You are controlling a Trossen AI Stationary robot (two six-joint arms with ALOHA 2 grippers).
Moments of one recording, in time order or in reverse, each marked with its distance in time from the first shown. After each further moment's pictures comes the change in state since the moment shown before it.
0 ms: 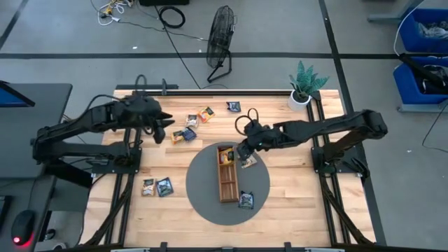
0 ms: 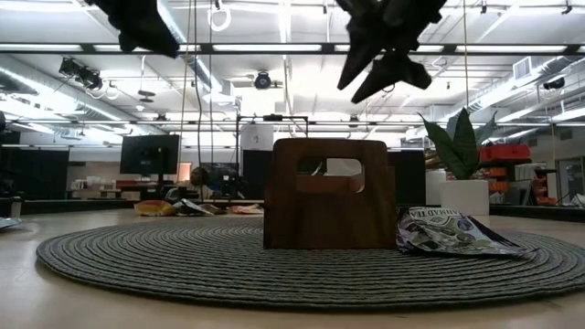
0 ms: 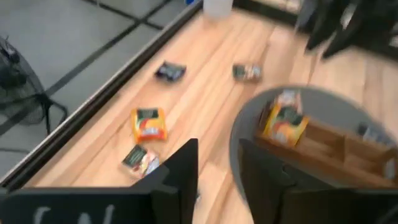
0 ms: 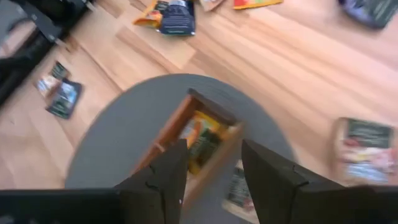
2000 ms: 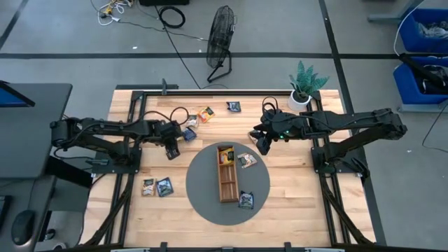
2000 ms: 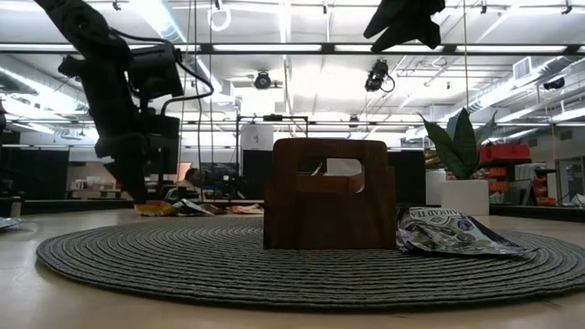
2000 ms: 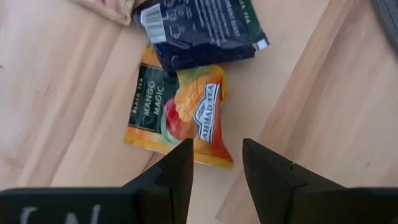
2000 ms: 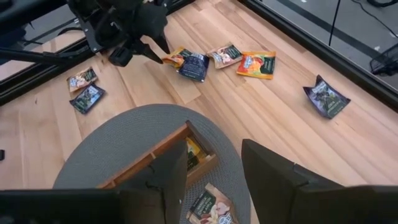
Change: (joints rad) left arm 0.000 0.432 -0.437 0.262 -0.042 0.021; right arm -0.016 -0.250 0.000 -0.063 0.033 -0.349
